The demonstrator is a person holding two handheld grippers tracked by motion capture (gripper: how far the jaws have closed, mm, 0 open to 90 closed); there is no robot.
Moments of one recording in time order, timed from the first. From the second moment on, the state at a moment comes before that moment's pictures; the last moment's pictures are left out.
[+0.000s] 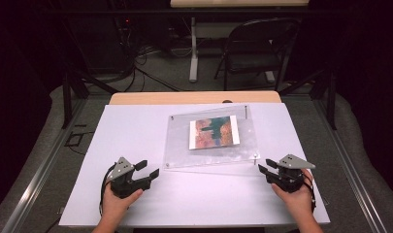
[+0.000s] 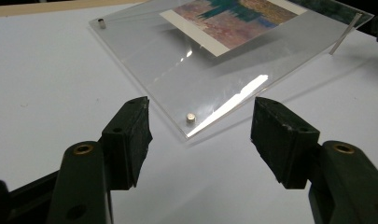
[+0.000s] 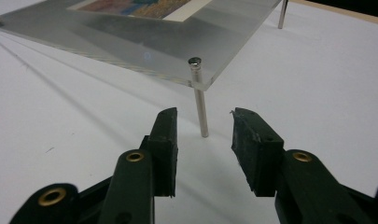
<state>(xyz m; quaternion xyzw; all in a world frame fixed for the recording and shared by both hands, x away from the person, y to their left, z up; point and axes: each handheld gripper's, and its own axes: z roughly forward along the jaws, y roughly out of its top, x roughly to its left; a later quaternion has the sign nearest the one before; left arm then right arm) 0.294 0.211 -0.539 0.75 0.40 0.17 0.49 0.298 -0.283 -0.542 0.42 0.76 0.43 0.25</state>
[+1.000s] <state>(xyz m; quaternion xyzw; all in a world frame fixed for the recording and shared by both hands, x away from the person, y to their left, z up) 0.324 0.151 -0.527 0.77 0.38 0.11 0.49 0.335 -0.274 -0.557 0.41 0.79 0.41 0.21</state>
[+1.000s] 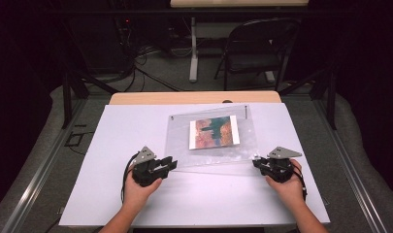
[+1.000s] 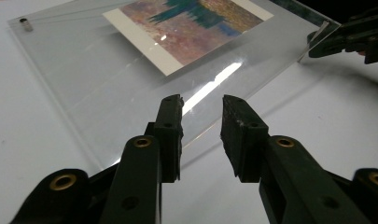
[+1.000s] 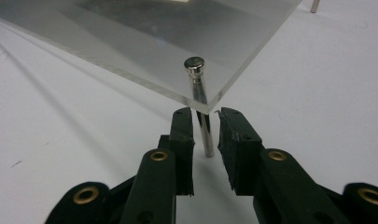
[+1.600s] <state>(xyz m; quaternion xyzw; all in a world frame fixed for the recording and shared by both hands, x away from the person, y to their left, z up) 0.323 0.138 -0.537 0.79 0.38 0.08 0.48 0.344 -0.266 -0.562 0.40 0.79 0.40 0.22</state>
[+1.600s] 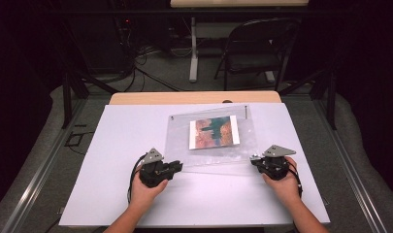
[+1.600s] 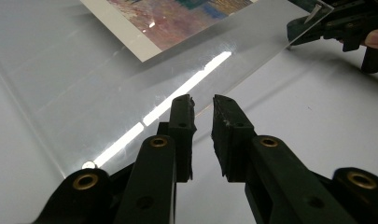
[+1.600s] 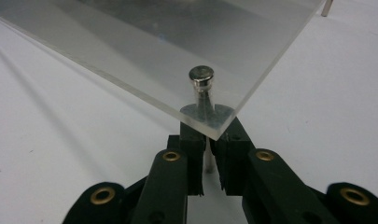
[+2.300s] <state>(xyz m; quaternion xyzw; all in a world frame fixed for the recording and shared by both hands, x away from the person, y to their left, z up) 0.325 0.129 -0.551 0.82 0.38 0.06 0.43 0.320 -0.248 -0.546 0.36 0.81 0.42 0.20</state>
